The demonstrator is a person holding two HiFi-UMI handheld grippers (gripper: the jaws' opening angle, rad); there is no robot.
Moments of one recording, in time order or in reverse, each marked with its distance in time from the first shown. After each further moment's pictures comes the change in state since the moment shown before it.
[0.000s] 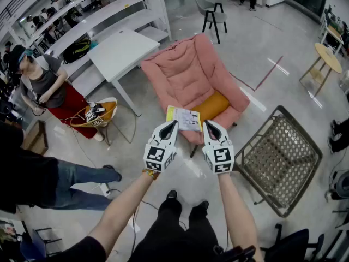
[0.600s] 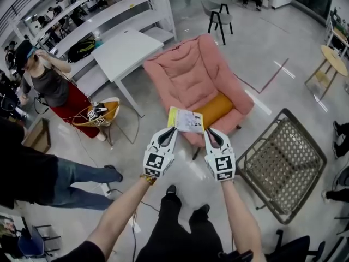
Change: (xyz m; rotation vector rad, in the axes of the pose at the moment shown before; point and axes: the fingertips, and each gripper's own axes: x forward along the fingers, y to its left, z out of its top) left arm -0.003 -0.007 -0.037 0.092 0.051 0.010; right arm -0.008 -0.005 -0.047 -0.043 0.021 0.055
